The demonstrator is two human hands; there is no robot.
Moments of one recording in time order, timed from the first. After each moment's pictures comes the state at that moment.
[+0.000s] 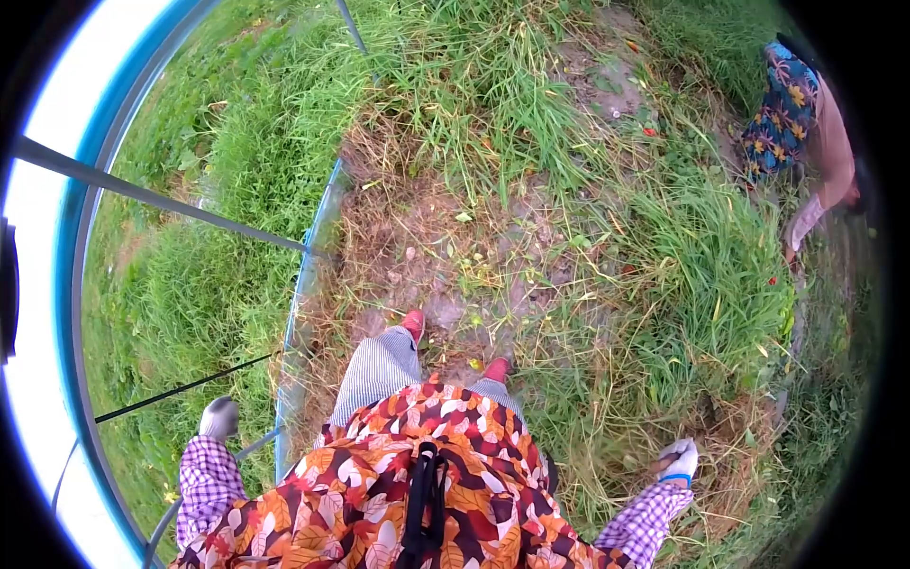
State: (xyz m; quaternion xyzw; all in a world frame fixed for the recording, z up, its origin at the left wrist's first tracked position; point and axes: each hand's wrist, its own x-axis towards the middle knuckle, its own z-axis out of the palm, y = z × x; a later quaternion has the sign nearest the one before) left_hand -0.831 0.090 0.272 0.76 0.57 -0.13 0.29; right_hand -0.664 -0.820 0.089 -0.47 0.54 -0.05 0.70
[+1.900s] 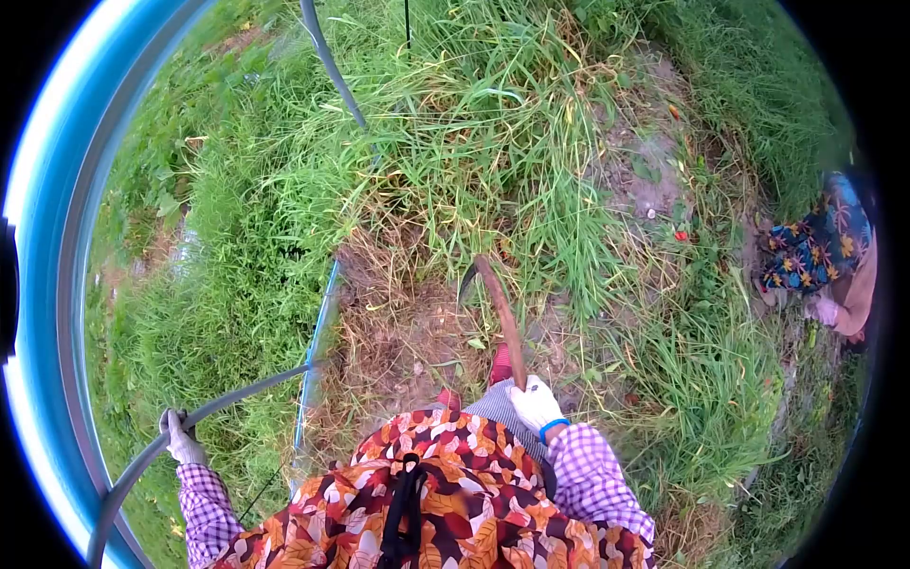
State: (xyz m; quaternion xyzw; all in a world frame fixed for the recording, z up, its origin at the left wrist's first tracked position) left_hand -0.447 0.224 0.319 0.59 0.55 0.44 0.41; right_hand -0.173 -0.327 0.116 -0.79 0.09 0.46 0.40
